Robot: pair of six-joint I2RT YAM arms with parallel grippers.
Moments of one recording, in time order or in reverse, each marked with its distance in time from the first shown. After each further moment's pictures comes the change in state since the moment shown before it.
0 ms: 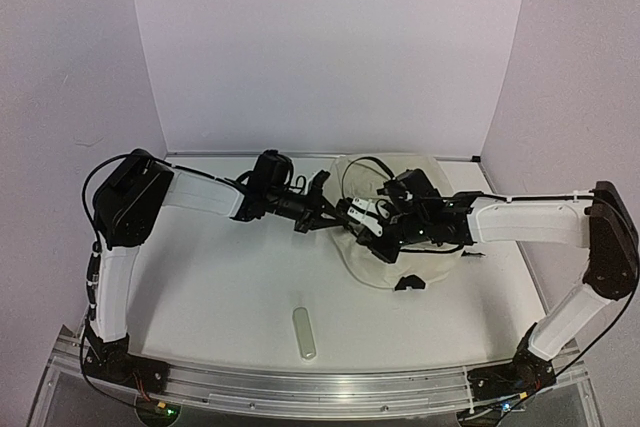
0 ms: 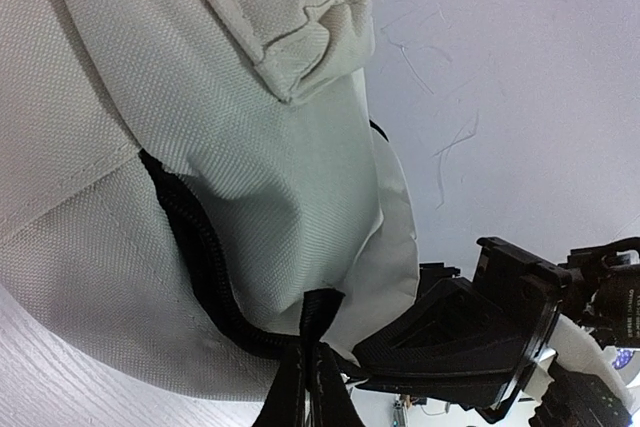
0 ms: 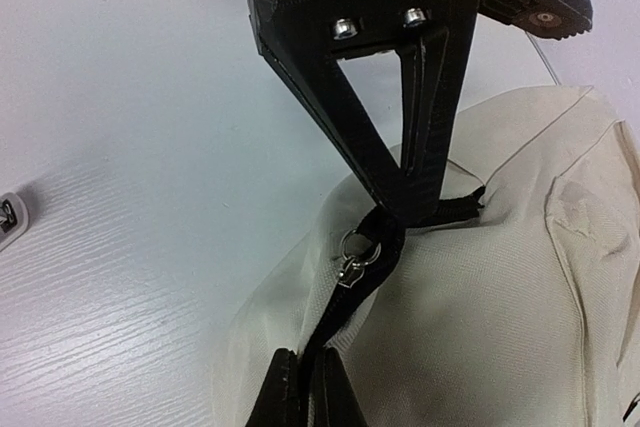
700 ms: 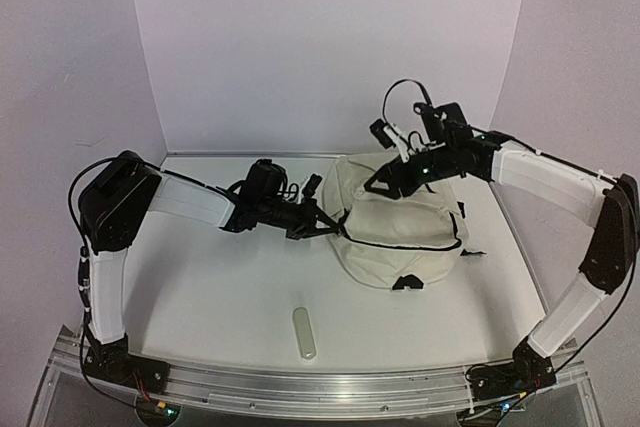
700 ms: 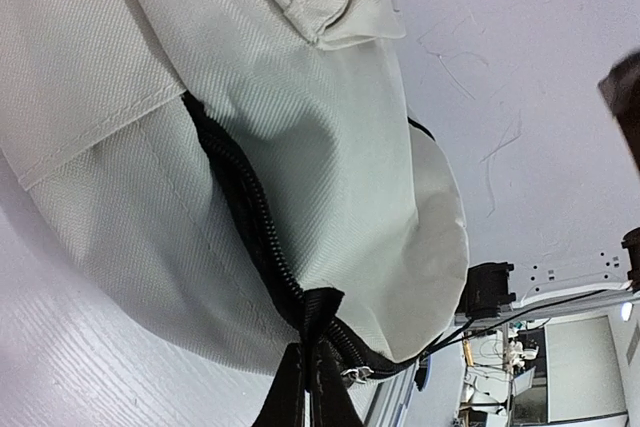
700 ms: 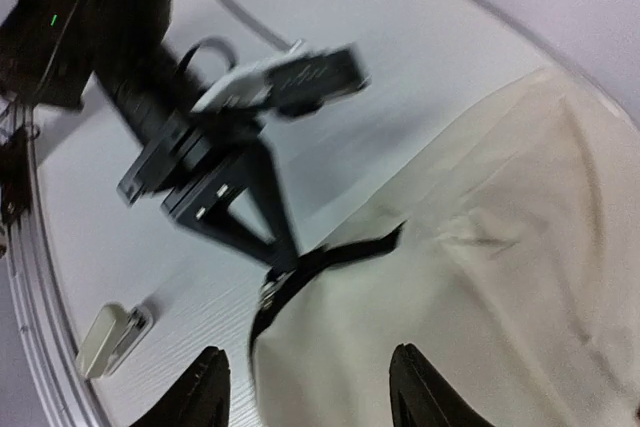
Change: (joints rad) left arm -0.029 -0.101 -0.161 0.034 -0.157 0.127; right arm -0.251 0.022 0.351 -0.256 -0.377 0.321
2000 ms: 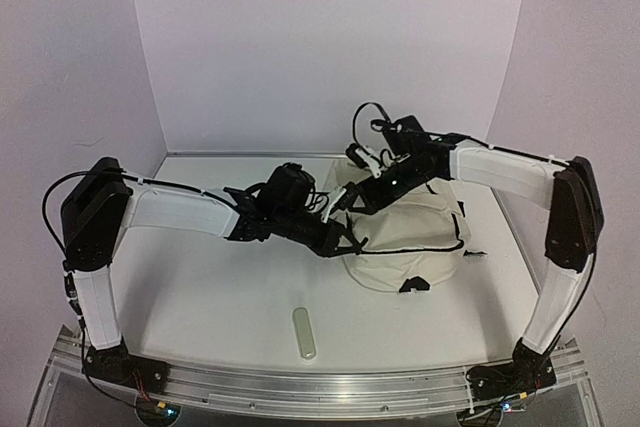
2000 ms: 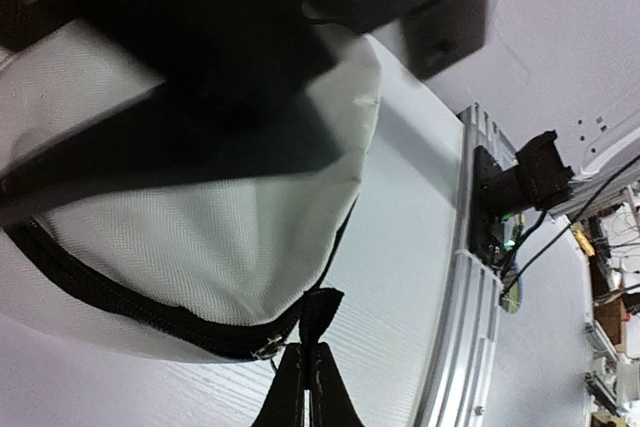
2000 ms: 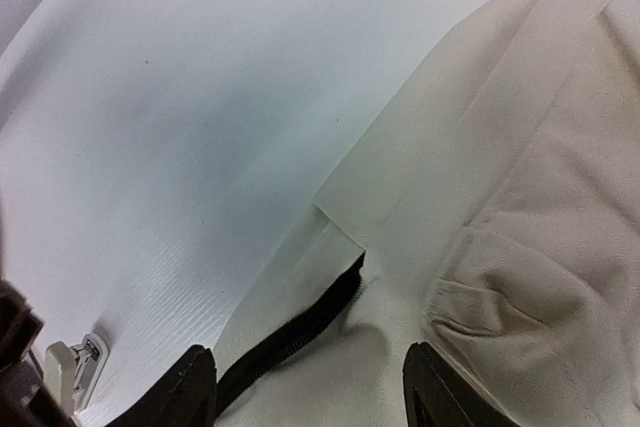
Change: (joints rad) left arm -0.226 -0.150 0.023 -0.256 -0.215 0.454; right arm 0.059 0.282 0.171 -0.108 0.135 0.068
